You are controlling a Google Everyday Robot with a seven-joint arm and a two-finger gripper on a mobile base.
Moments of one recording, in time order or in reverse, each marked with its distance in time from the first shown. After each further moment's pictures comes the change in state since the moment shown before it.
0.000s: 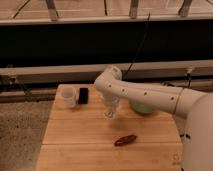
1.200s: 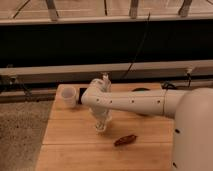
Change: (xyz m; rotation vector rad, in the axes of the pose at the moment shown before) arm -0.071 -0.023 0.026 -0.024 -0.018 -0.077
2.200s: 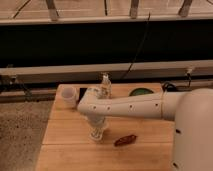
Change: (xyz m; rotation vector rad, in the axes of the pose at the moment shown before) arm -0.053 -0.006 0.014 -0.001 -0.053 0.000
